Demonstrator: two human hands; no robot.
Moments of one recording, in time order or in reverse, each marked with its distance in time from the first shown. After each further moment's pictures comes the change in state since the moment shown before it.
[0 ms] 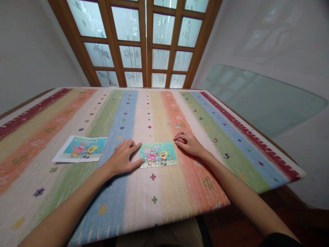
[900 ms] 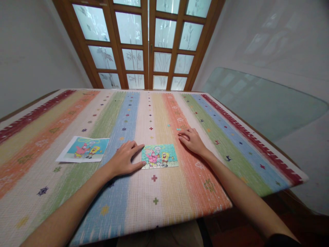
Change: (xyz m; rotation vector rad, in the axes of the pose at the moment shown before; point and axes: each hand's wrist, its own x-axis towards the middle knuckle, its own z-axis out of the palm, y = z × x) left_hand -0.002 -0.005 0.000 0.004 -0.010 0.052; right_hand 0.006 0.019 -0.003 -0.253 0.102 0.146
